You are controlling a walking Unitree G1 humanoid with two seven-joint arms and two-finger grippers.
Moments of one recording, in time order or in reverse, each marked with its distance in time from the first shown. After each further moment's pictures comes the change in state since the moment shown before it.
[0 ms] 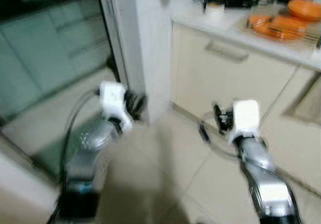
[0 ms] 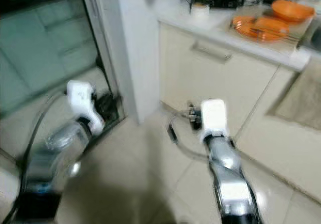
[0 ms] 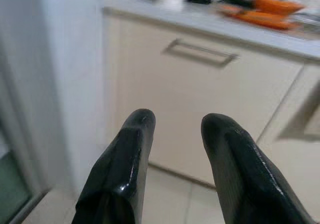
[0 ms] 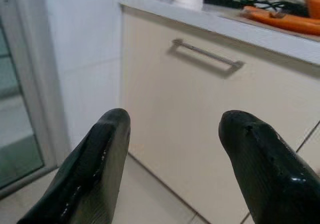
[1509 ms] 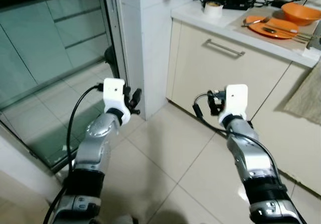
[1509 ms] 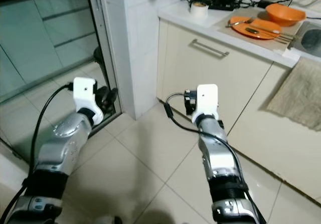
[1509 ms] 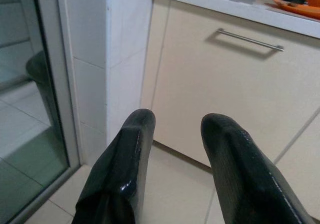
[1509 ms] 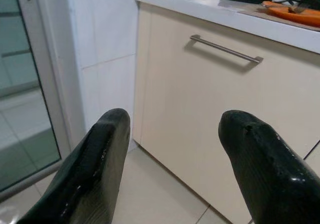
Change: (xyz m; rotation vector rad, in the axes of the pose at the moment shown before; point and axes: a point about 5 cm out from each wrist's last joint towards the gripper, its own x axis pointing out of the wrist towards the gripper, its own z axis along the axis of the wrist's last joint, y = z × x) left arm 0.007 0.038 -0.010 0.026 0.030 0.164; right arm 0.041 0.010 0.006 0.050 0.009 0.033
